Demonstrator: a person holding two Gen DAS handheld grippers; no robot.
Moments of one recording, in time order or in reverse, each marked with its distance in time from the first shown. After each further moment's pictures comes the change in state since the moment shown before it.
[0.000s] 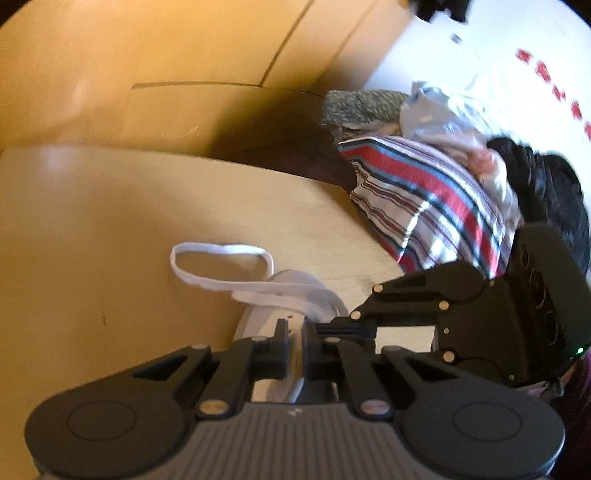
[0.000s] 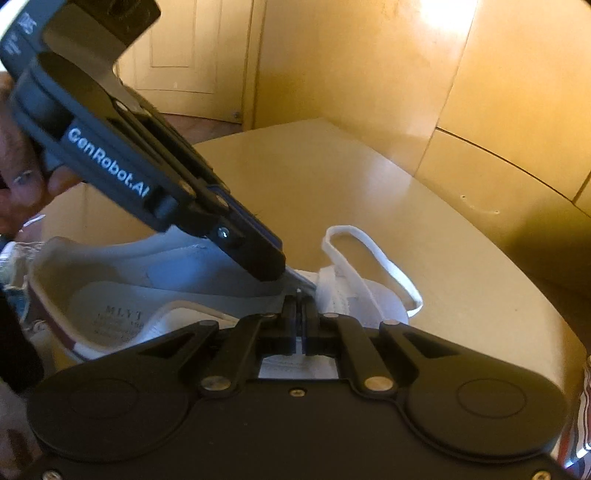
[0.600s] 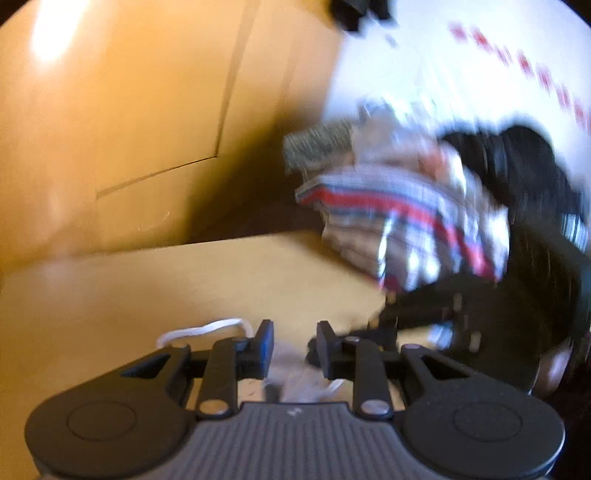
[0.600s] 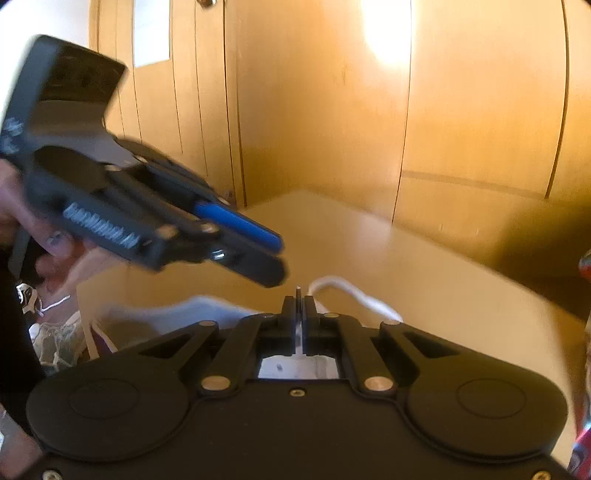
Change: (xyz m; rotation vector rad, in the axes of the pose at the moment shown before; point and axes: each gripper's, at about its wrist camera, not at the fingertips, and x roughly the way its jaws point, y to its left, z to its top) left arm -0.033 -0.061 0.007 0.239 -0.175 -0.003; right arm -0.056 0.003 -0.010 0.106 -0.257 -0.041
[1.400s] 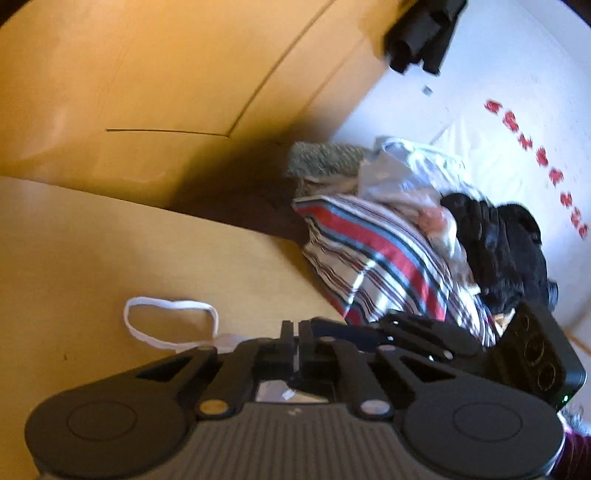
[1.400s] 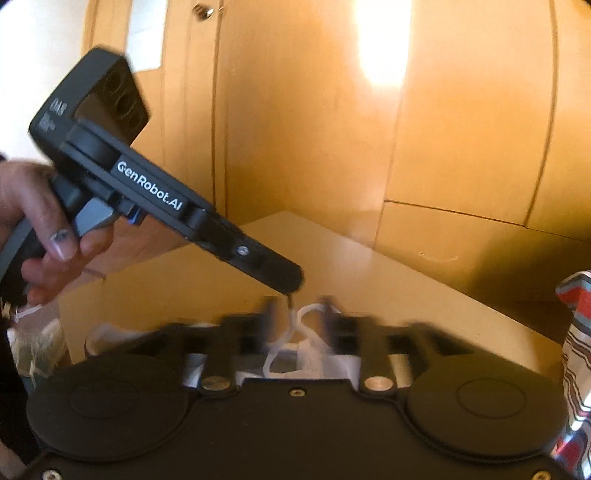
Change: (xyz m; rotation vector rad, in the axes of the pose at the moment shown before) left arm 0.001 0.036 -0.001 -0.256 -0.014 -0.101; right arm 0.001 0.001 0.003 0.074 -0.056 -0.065
